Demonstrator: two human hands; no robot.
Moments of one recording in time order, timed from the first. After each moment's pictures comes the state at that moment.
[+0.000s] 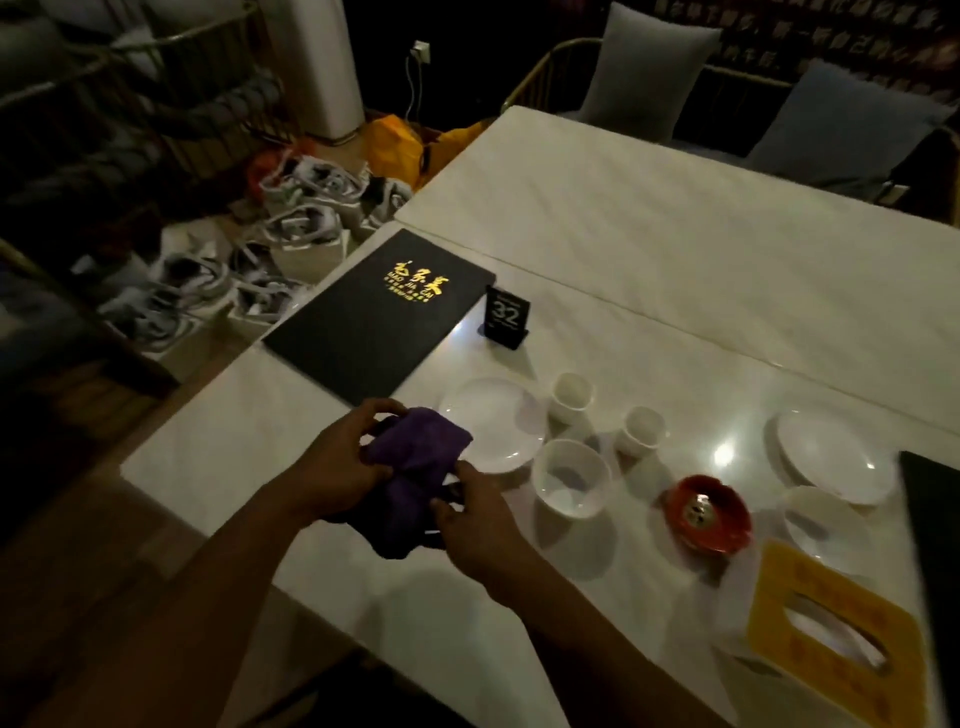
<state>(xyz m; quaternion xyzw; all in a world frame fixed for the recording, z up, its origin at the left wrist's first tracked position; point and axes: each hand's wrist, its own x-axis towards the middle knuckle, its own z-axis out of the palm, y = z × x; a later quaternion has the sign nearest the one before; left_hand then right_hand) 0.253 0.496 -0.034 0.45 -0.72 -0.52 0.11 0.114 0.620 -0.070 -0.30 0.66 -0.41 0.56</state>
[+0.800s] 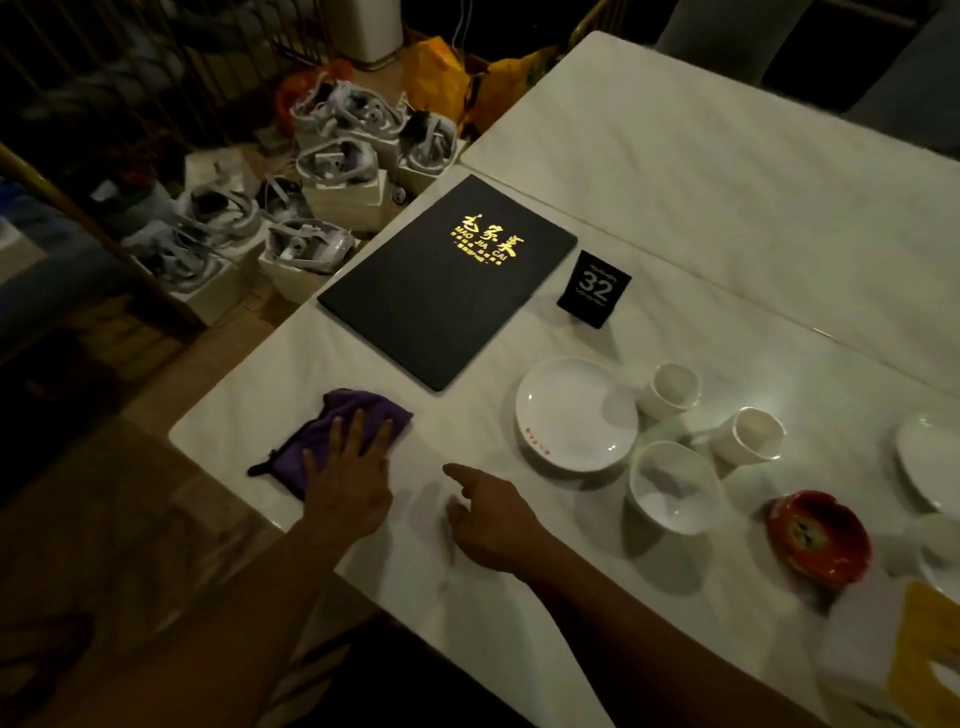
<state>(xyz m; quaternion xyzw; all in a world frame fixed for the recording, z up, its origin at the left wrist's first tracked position) 0.338 0.441 -0.188 0.57 -0.79 -0.15 -0.15 0.168 0.543 -0.117 -0.49 0.72 -0.12 0.48</state>
